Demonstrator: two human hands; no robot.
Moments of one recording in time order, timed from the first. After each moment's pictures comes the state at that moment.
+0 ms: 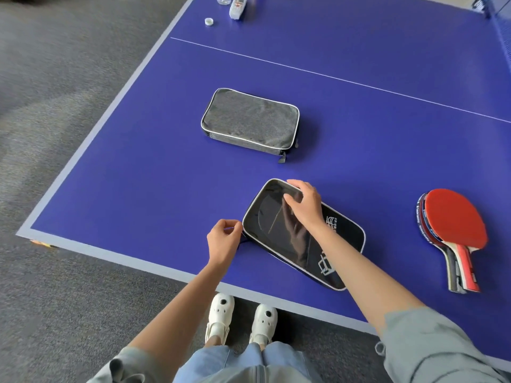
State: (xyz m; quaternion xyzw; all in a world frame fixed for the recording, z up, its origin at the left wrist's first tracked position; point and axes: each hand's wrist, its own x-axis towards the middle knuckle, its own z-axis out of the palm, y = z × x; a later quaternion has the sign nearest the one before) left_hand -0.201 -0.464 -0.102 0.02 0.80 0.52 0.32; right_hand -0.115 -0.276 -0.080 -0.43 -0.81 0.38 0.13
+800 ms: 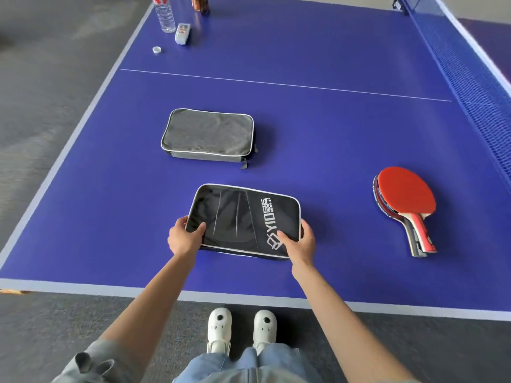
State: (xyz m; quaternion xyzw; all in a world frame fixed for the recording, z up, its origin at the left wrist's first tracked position) left_hand -0.237 -0.455 -0.091 0.04 0.87 0.41 0.28; right_hand -0.028 -0.343 -0.090 -0.63 -0.49 0.54 0.27
